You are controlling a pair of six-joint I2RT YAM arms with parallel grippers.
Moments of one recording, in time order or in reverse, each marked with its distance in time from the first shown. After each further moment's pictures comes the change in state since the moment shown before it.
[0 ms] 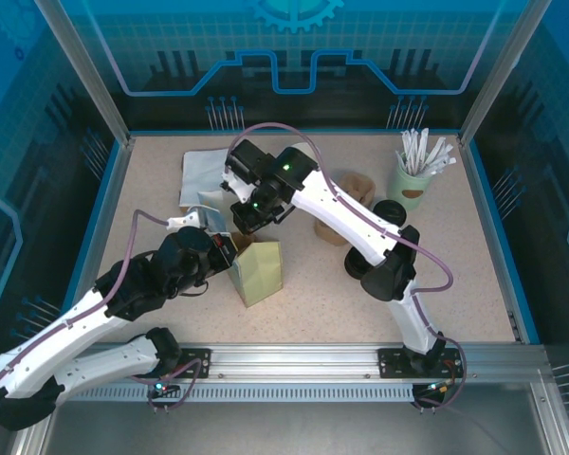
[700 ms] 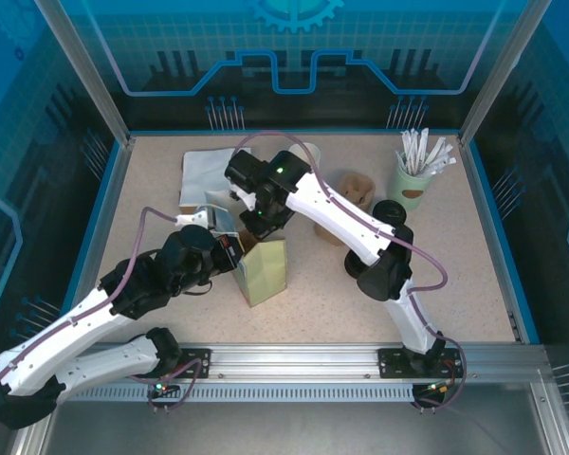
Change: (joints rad) left arm 0.000 0.017 -0.012 0.064 0.060 0.080; right arm 0.004 0.008 -0.021 -0.140 0.181 -0.032
